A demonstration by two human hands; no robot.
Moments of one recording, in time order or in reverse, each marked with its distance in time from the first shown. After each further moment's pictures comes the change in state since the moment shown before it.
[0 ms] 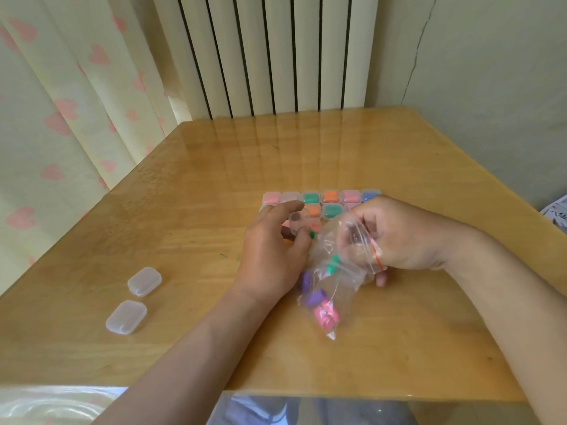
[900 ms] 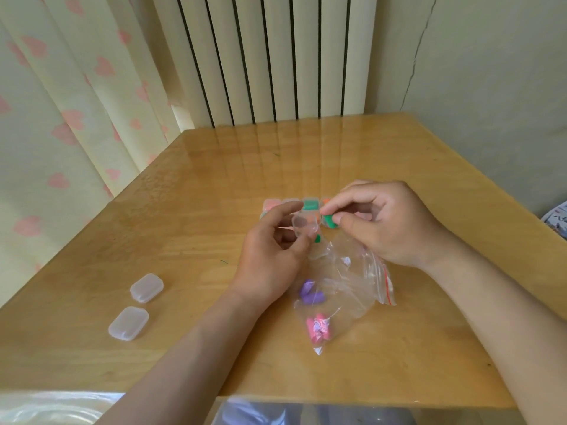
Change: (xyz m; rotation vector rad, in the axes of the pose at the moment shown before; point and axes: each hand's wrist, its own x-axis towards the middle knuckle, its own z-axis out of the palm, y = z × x) left_hand 0.003 0.004 -0.003 -0.364 -0.097 -0.179; right_hand 0.017 0.009 0.005 0.003 0.480 -0.358
